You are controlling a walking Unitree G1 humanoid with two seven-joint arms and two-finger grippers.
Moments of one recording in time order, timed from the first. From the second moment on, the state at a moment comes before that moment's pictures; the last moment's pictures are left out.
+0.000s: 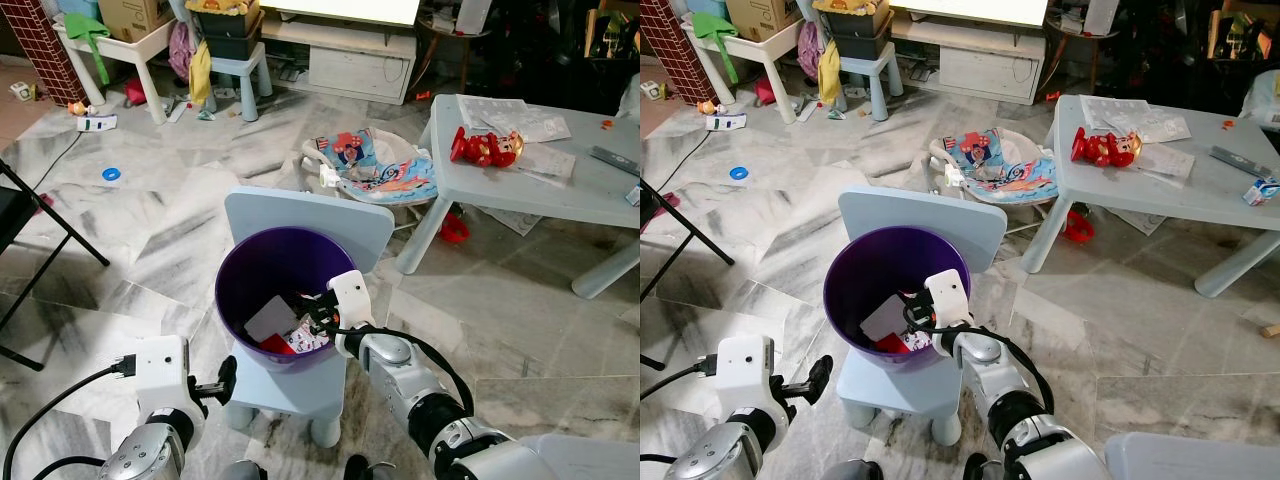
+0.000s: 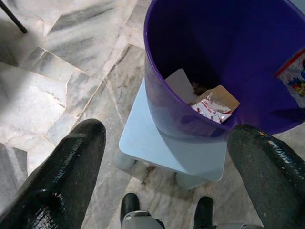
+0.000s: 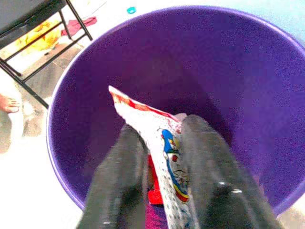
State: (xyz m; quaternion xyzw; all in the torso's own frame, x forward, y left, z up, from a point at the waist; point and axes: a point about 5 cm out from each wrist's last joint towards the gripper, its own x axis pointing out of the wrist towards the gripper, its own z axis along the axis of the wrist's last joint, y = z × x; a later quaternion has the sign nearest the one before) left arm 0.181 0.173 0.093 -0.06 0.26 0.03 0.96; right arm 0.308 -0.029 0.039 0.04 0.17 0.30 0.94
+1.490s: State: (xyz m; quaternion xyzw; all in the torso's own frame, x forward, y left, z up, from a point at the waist) left arm 0.203 0.167 0.095 -0.07 0.24 0.02 0.97; right arm 0.312 -0.016 0.060 0.01 0.11 0.38 0.92
